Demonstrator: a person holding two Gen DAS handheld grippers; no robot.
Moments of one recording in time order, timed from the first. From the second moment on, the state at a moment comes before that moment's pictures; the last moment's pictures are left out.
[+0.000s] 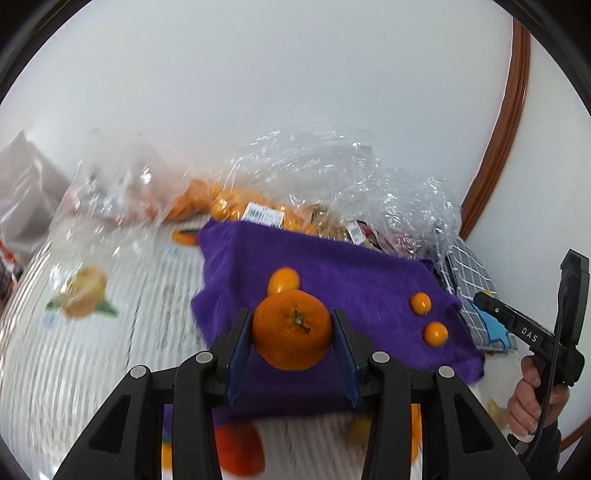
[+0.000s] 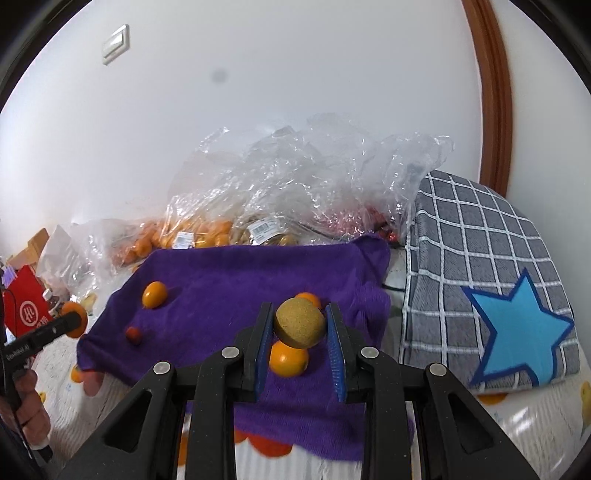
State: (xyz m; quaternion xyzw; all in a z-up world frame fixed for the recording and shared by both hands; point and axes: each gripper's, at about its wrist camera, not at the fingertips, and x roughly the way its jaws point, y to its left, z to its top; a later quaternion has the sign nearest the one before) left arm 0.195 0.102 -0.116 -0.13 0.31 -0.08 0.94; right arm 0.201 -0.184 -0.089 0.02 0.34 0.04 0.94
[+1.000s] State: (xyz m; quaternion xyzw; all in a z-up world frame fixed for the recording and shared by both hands) left arm 0.247 0.093 -0.158 -0.12 0.35 -0.06 0.93; right arm 0.239 -0.181 -0.146 -0.01 0.39 0.00 0.92
